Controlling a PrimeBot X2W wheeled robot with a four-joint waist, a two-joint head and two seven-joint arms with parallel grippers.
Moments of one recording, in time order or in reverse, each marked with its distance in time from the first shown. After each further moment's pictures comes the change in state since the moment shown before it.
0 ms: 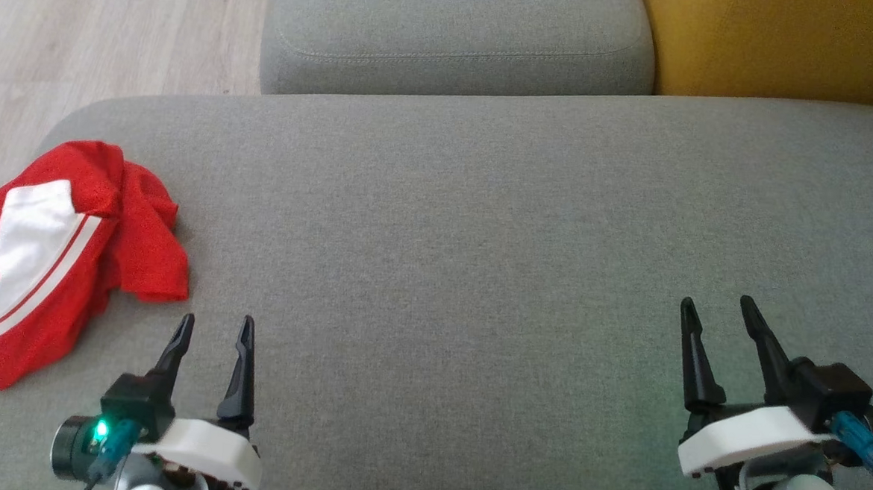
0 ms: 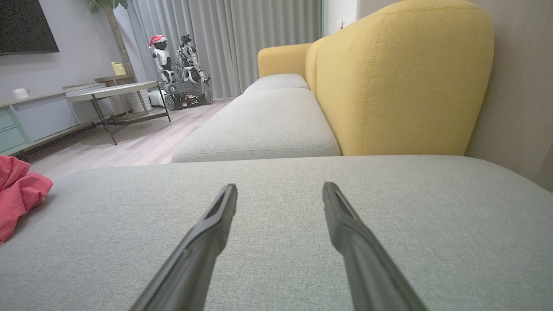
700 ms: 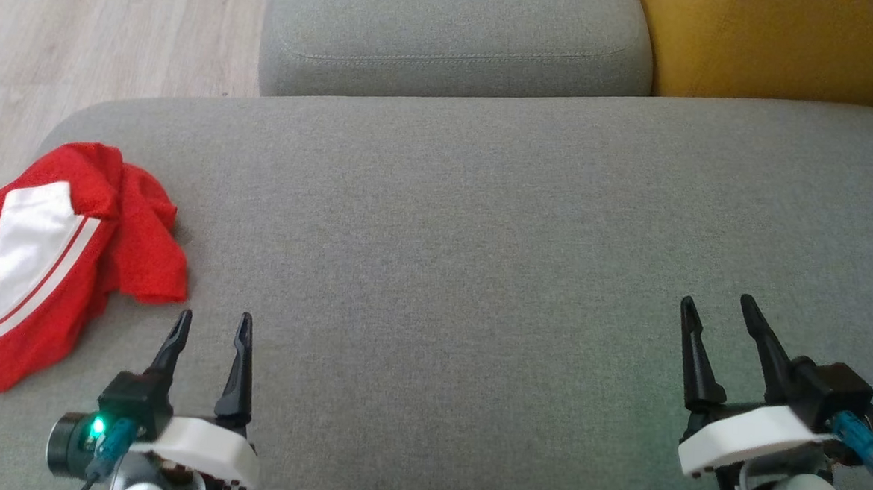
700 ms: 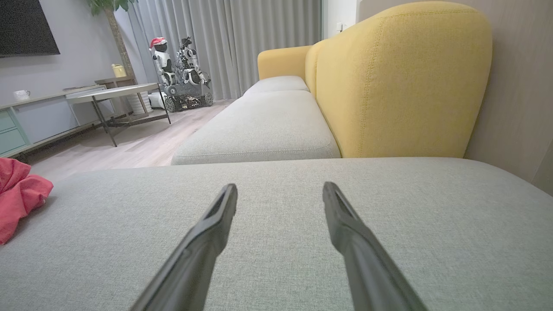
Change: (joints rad) left arm 0.000 0.014 -0.012 -0.016 0.000 0.009 0.000; right arm 0.000 0.000 0.000 -0.005 0.000 0.000 0.000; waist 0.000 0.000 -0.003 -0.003
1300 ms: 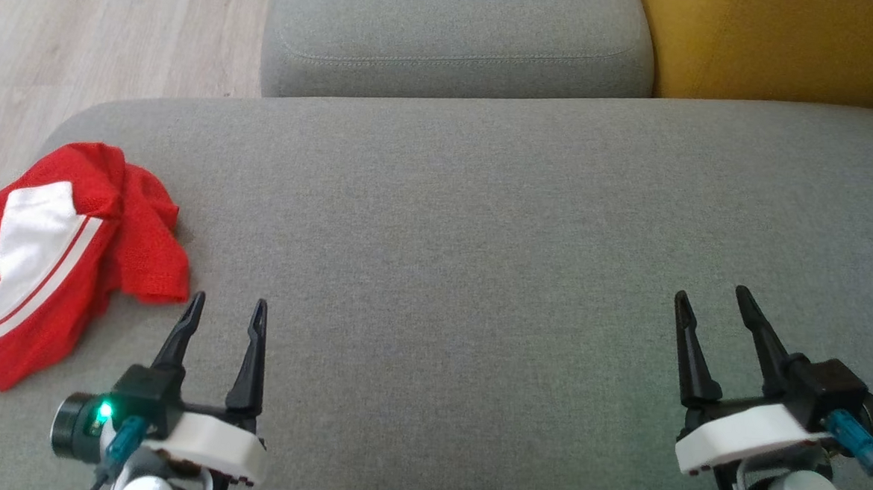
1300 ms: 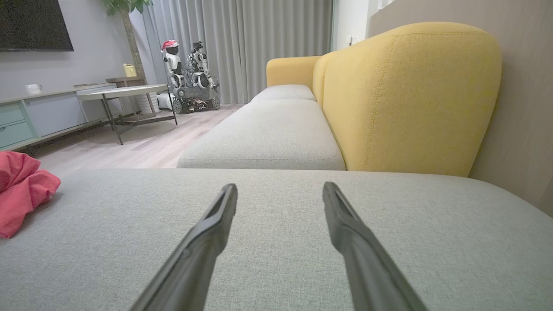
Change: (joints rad) left arm 0.000 0.027 -0.044 -0.080 0.028 0.010 0.000; right arm 0.000 -0.008 0.018 -0.026 -0.035 0.000 -0.011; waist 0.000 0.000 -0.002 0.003
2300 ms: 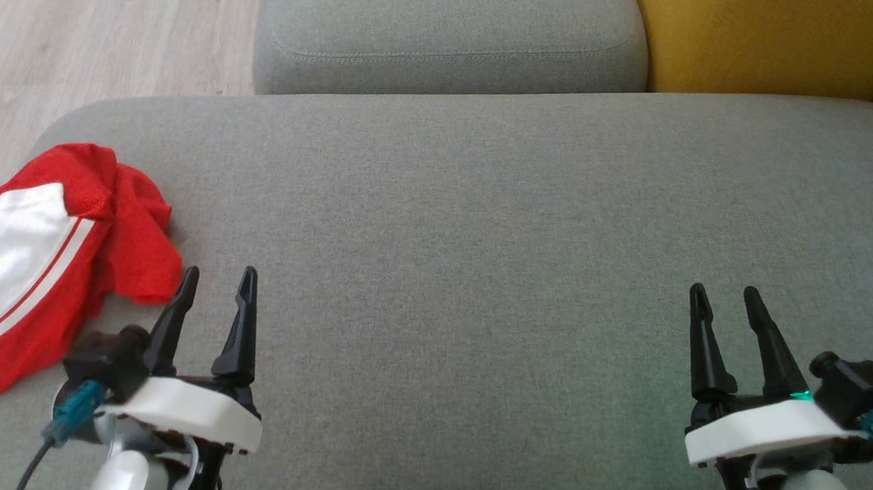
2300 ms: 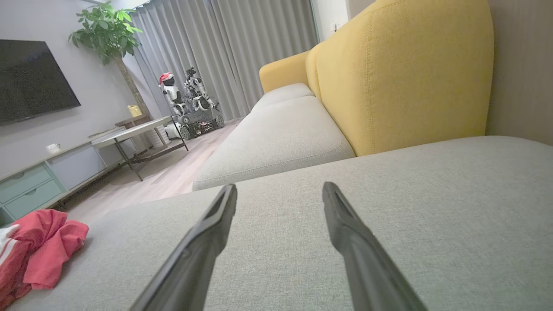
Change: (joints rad) left arm -0.038 -0.002 0.017 -0.049 -0.244 -0.035 0.079; right arm -0.003 -0.020 0.021 -0.001 0.264 0.000 0.017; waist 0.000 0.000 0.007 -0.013
